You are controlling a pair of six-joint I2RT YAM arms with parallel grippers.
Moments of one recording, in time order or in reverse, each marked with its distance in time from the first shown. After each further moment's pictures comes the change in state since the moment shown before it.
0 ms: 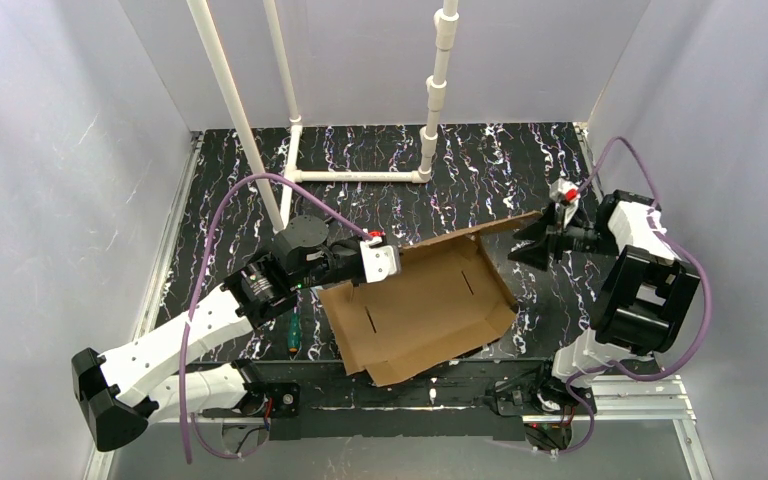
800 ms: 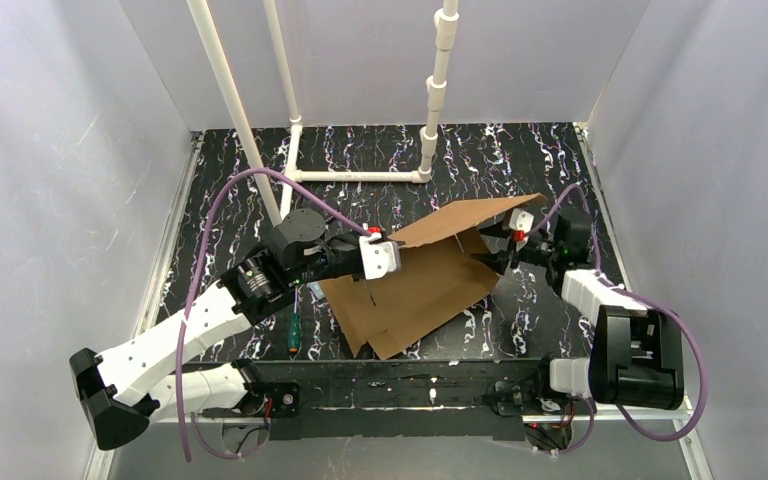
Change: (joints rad) left arm 0.000 0.012 0.065 -0.027 0.014 0.022; right arm 0.282 -0.316 -0.647 1.847 0.162 1.045
